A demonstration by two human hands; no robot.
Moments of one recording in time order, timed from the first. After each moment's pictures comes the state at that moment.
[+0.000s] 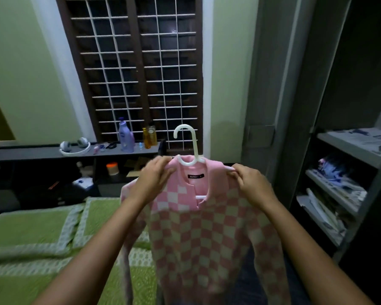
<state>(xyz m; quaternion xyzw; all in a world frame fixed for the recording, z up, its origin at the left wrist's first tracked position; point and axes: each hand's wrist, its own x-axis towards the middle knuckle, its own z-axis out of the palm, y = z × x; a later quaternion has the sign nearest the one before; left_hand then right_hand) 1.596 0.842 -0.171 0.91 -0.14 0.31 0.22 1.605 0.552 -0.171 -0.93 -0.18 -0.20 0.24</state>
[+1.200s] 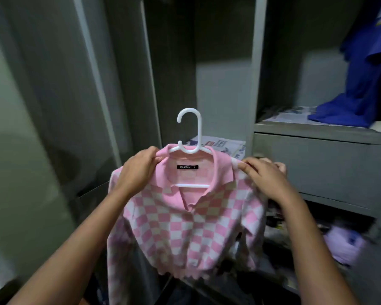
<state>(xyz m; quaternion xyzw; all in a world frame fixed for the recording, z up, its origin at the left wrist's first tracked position) 2.092 0.402 -0.114 0.77 -0.52 0.25 0.28 1.829 0.203 -0.132 -0.89 0.31 -0.31 0.09</state>
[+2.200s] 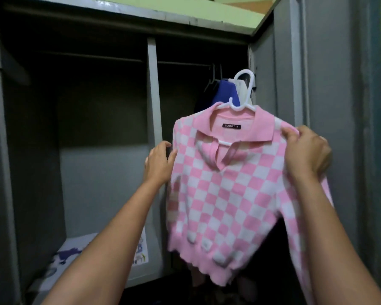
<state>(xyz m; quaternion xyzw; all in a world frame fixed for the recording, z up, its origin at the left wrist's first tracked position) 2.035 0.158 0.072 0.44 -0.72 0.09 0.54 1.746 0.300 0.091 -0.35 0.66 -0.62 -0.25</state>
